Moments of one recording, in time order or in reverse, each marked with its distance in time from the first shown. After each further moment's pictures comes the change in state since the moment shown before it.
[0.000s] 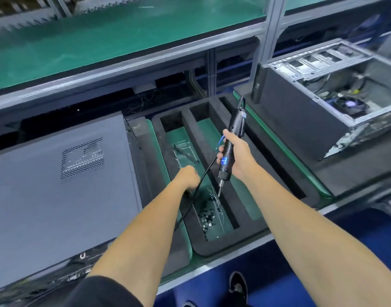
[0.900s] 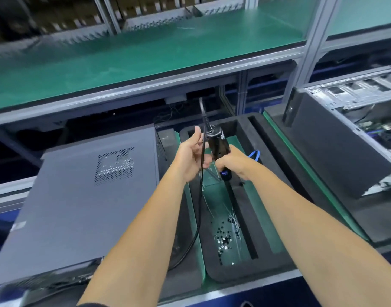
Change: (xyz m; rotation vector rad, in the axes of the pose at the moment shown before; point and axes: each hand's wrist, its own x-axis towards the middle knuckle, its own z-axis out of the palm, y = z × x) left_hand -0.028 0.007 -0.099 -1.432 -0.112 0.506; right_hand 0.015 -0.023 0.071 -0.946 -0.448 -0.160
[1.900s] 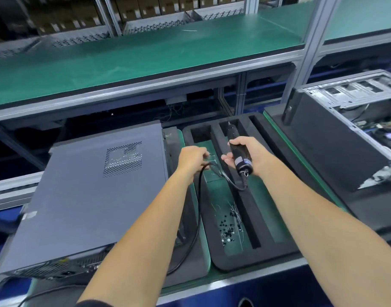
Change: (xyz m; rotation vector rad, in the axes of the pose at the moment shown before) left_hand -0.020 -0.010 -0.006 0.430 0.544 -0.127; right_hand -0.015 0.007 -0.012 0.863 0.162 0.319
